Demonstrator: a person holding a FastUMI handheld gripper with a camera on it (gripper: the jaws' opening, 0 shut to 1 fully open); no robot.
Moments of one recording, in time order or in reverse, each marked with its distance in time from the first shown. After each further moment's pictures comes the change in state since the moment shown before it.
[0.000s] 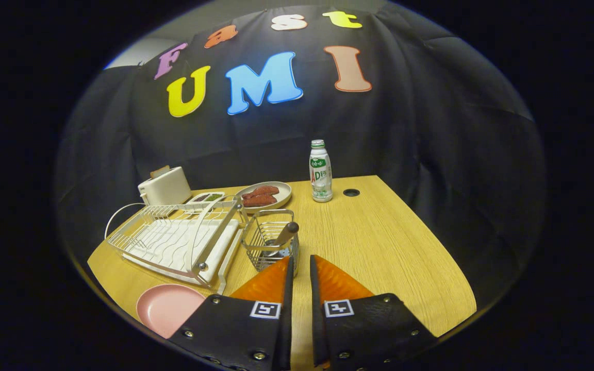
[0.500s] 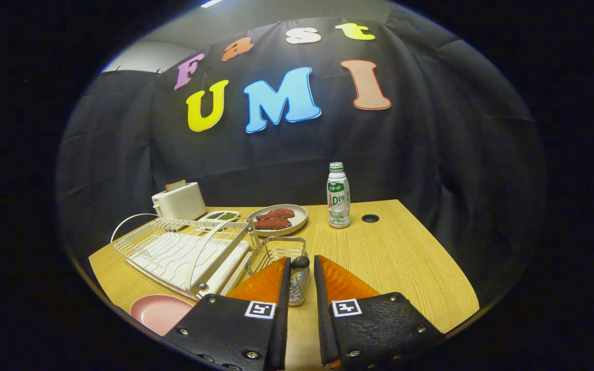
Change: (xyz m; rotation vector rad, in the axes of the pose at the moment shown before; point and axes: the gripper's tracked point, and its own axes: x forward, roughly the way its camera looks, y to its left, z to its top) arm 0.031 0.007 0.023 -0.002 -0.106 0.111
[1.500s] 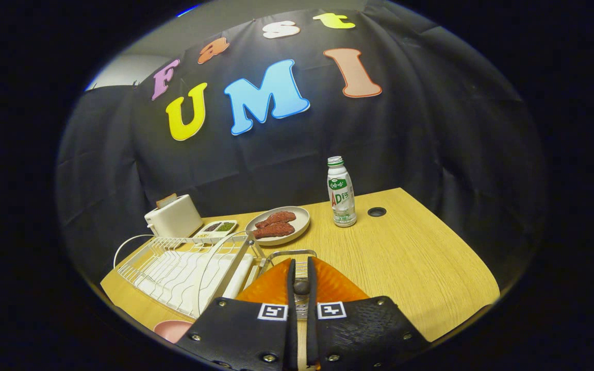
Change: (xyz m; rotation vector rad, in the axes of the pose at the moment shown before) arm 0.033 0.012 0.015 0.103 0.053 -0.054
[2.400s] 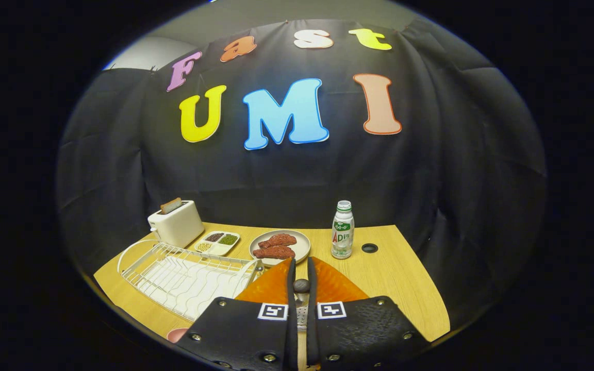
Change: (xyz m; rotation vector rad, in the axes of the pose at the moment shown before) arm -0.042 0.036 0.102 -0.153 -0.046 -0.038
